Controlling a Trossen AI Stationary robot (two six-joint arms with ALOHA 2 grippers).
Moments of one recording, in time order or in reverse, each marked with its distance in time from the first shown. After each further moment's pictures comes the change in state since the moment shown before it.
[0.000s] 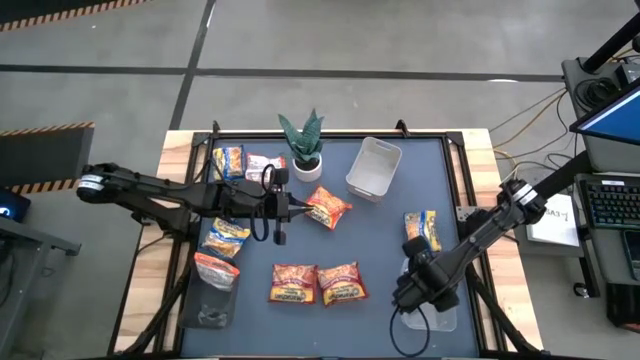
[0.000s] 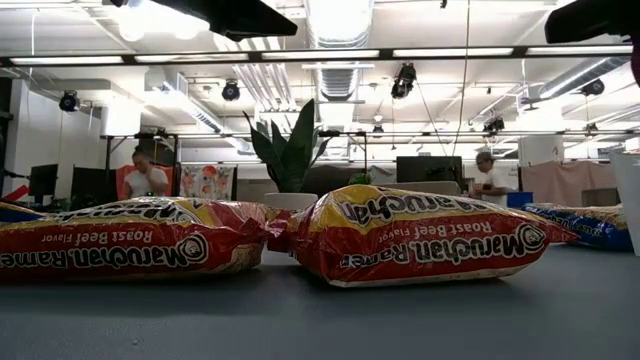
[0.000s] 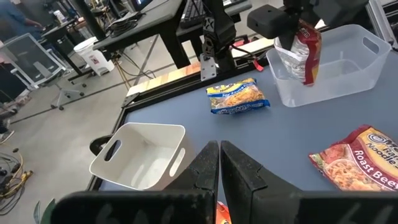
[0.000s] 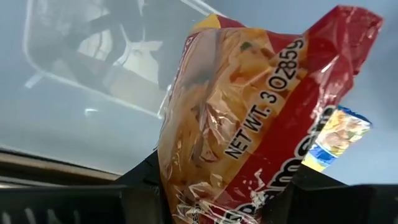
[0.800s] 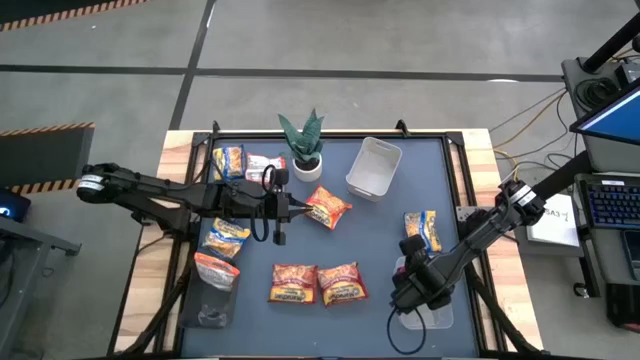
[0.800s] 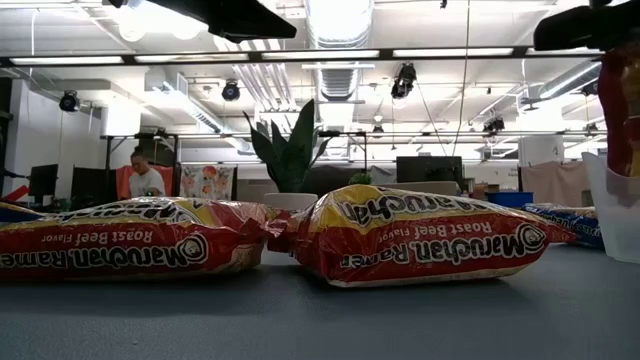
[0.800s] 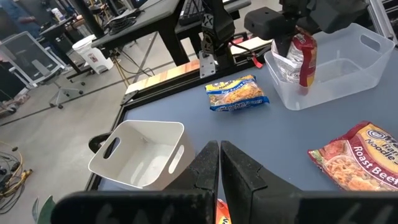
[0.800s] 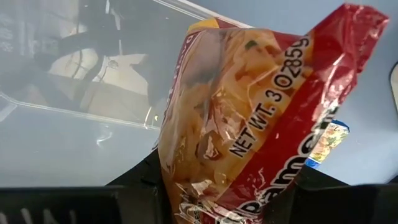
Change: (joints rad) left arm 0.000 0.000 -0.004 -0.006 0.000 0.001; right arm 0.000 0.010 -0.038 0.061 0.091 0.056
